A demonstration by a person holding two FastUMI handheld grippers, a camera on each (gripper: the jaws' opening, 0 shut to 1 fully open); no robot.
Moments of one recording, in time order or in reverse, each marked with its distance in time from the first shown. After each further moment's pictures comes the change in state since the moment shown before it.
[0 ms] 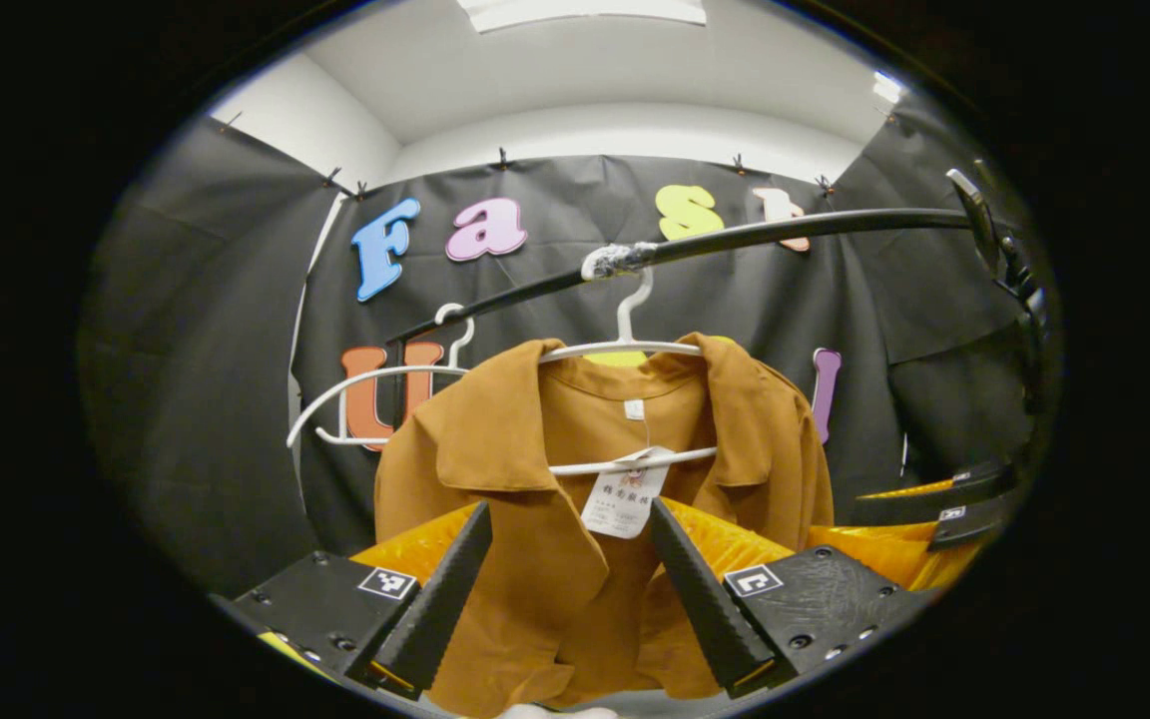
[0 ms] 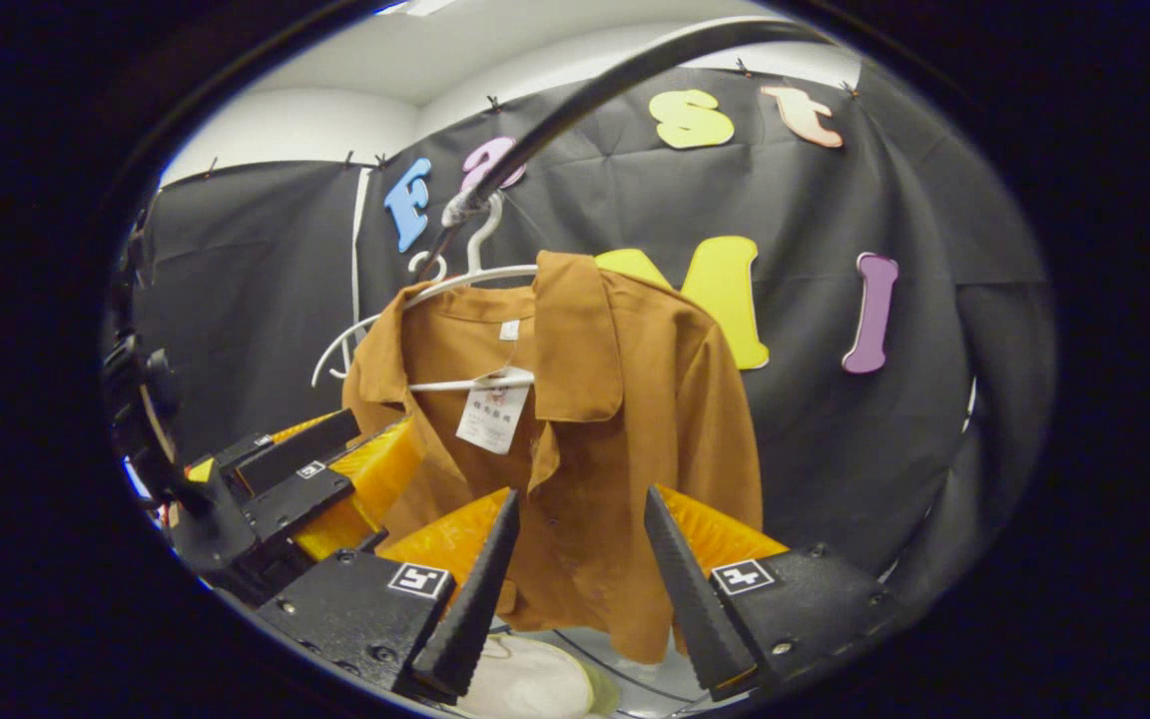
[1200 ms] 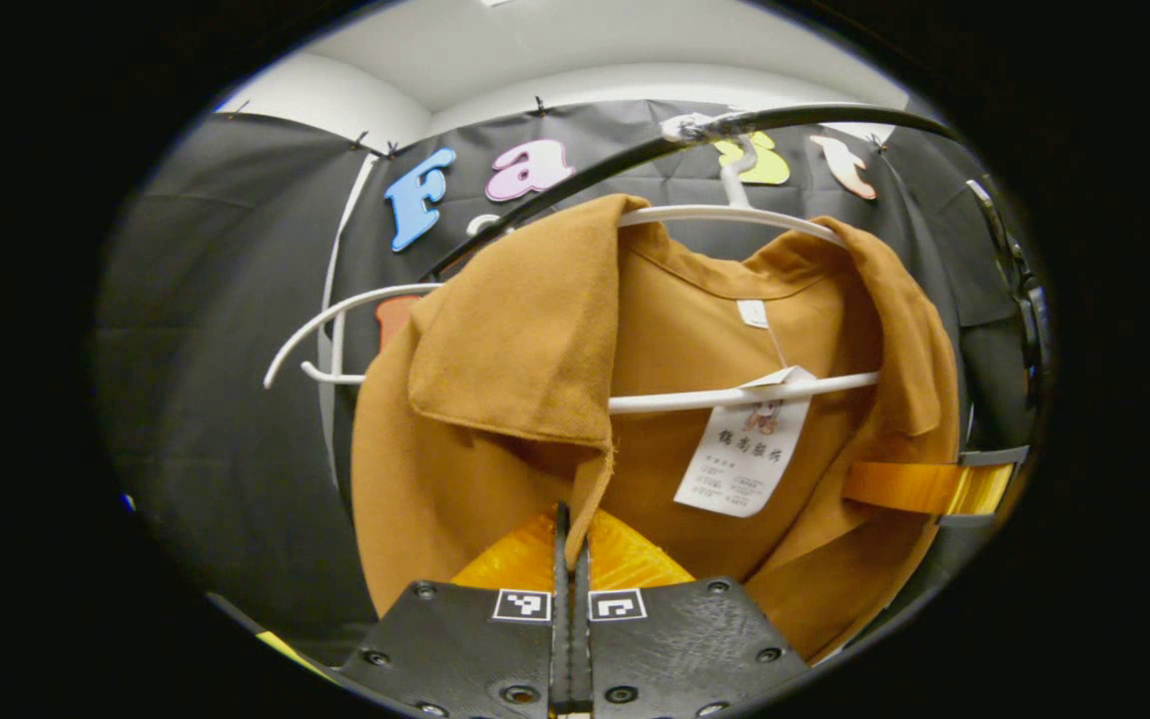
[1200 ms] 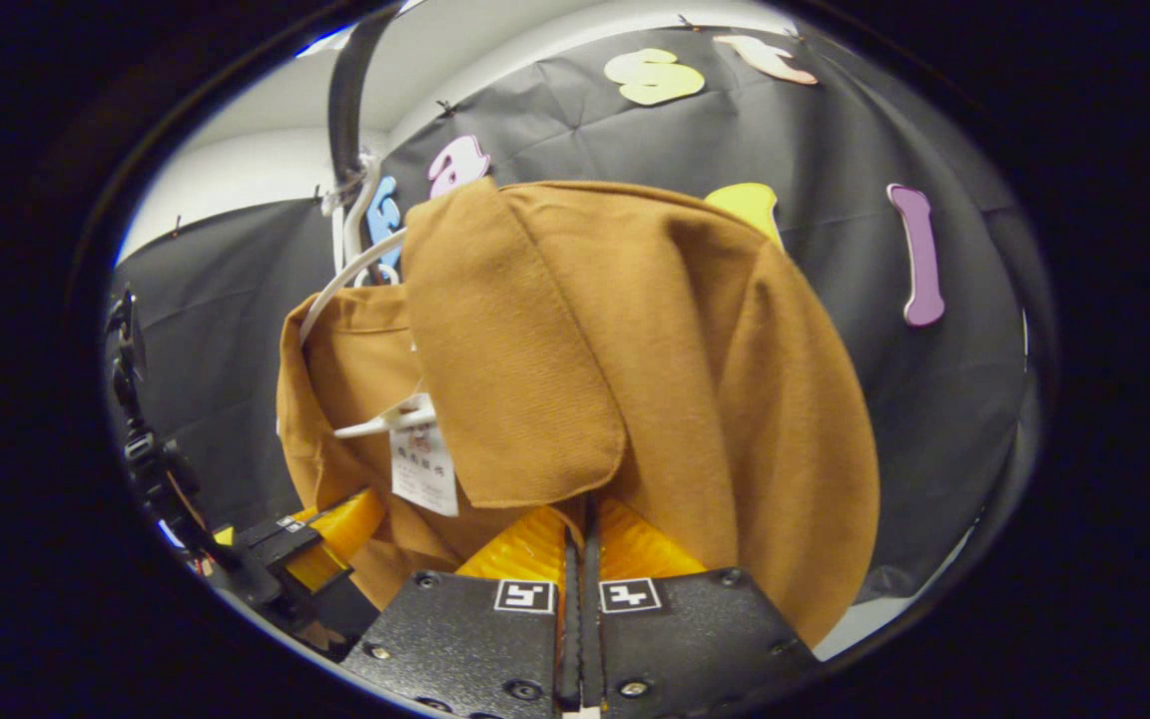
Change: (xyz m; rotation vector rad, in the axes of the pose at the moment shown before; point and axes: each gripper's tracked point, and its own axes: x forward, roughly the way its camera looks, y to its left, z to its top) left arm 0.053 0.058 -0.061 0.023 0.126 0.182; right arm 0.094 -0.031 0.009 0.142 -0.028 0.070
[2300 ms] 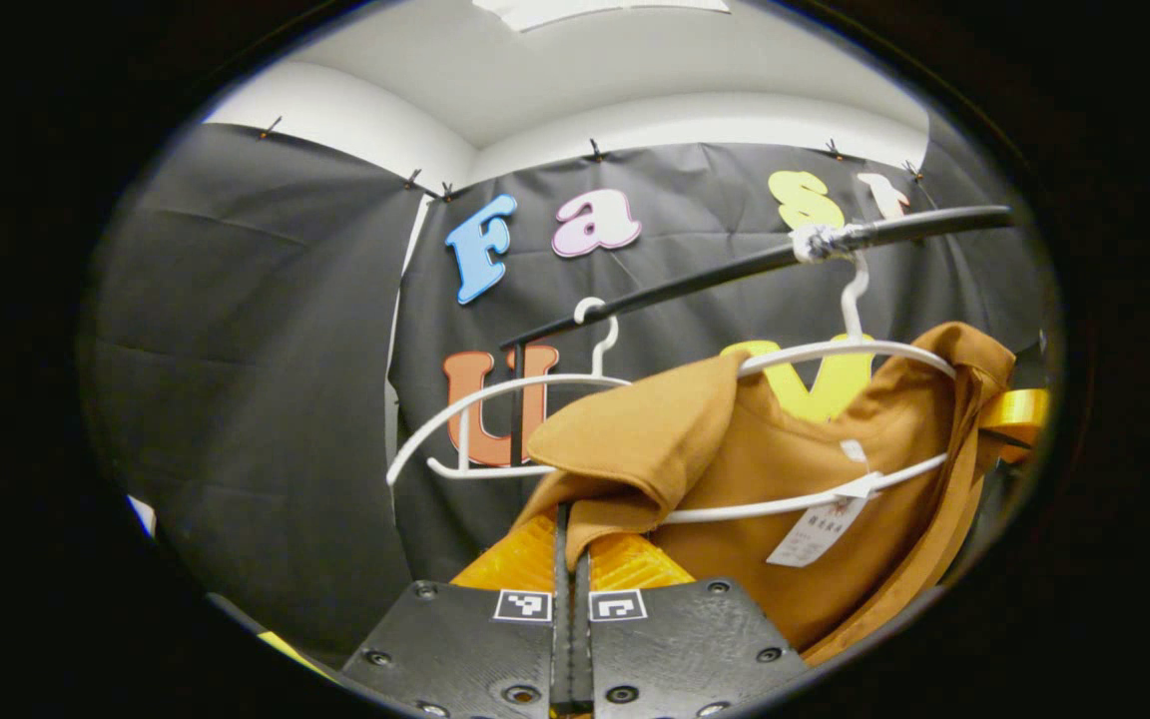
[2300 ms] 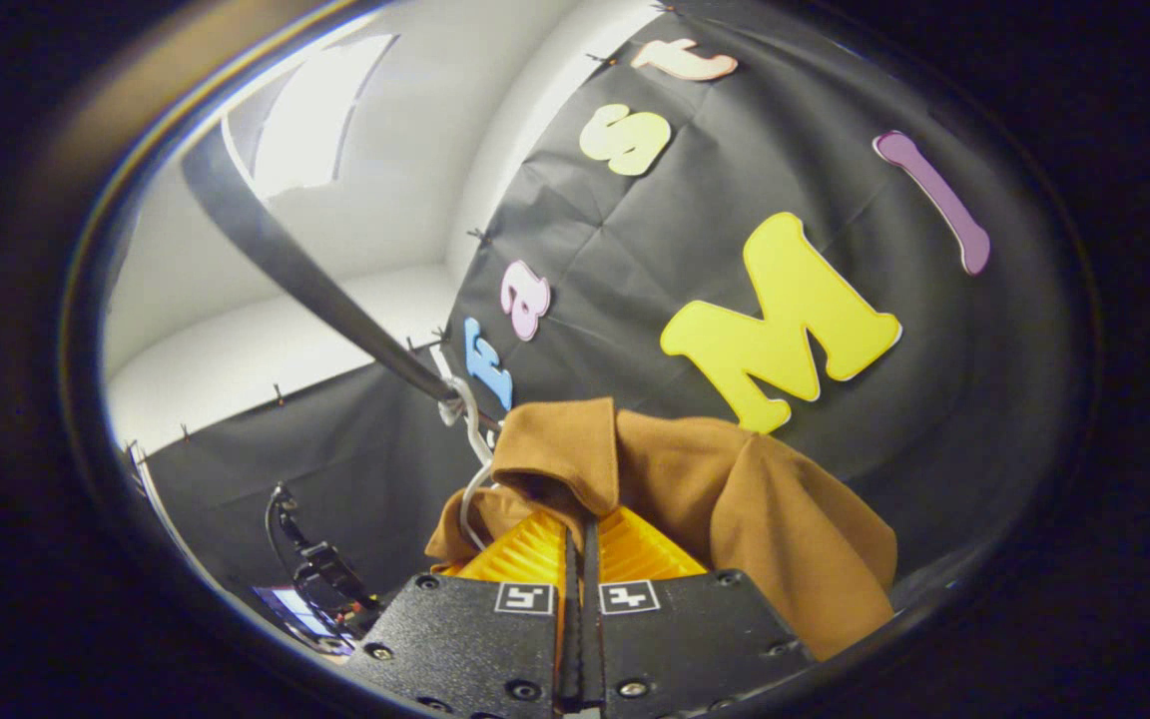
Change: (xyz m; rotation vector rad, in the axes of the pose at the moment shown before) left arm -0.009 0.082 0.081 -0.029 -0.150 0.124; right arm -0.061 0.029 0.097 0.362 -0.231 0.470
